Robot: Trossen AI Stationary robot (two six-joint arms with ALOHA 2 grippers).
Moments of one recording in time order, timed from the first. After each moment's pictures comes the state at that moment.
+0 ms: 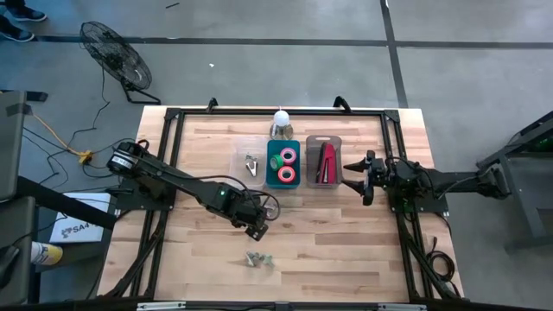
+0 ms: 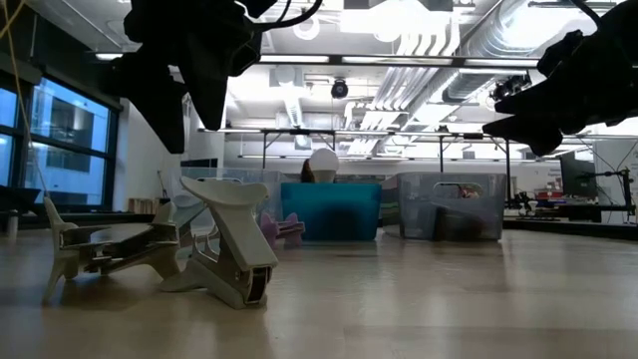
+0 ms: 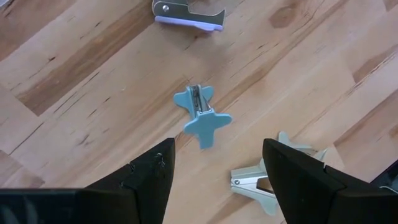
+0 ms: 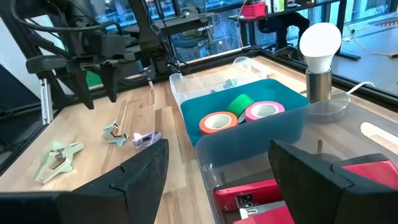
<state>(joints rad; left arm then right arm) -0.34 1.68 1.28 -0.81 -0.03 -1.26 -0.04 0.18 0.01 0.04 0.14 0.22</state>
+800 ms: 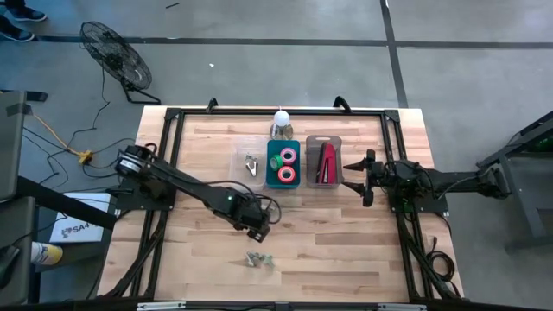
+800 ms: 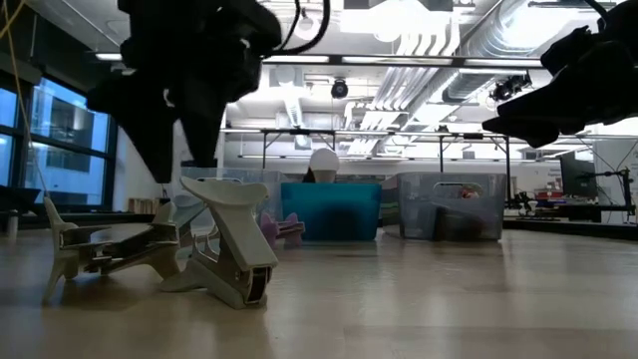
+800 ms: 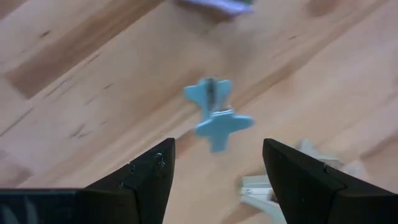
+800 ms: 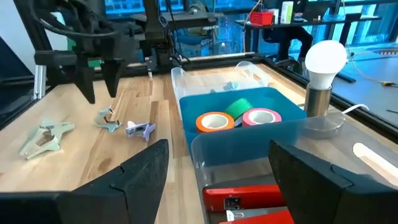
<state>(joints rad) -0.34 1.75 1.28 -0.81 -0.01 -1.33 -0.04 0.19 0.01 0.05 0.12 0.08</state>
